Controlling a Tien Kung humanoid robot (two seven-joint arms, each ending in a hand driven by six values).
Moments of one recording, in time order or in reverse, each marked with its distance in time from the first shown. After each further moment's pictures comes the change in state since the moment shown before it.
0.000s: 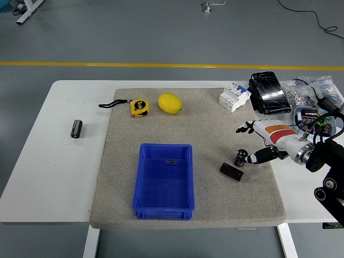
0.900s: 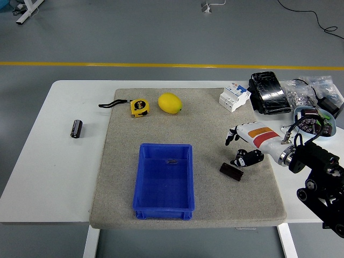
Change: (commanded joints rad) left arm -0.003 0.001 -0.004 -0.003 0.015 -0.005 0.005; right arm 0.060 0.061 -0.117 -0.134 0.050 -0.119 0.067
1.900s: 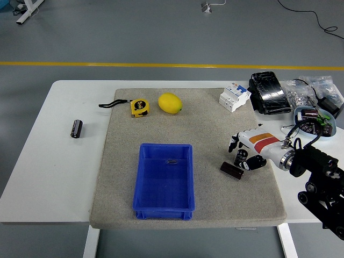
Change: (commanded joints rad) left arm 0.010 -0.001 -0.020 -0.003 0.035 -0.008 0.011; right arm -0.004 -0.009 -0.007 -0.015 -0.030 0.035 -0.017
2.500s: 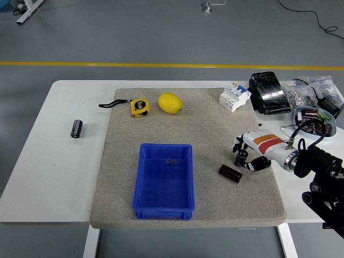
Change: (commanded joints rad) left arm -0.006 -0.001 0.005 0.000 -0.009 0.002 -0.003; right arm -0.009 -0.013 0.005 -0.013 -0.004 0.007 0.003
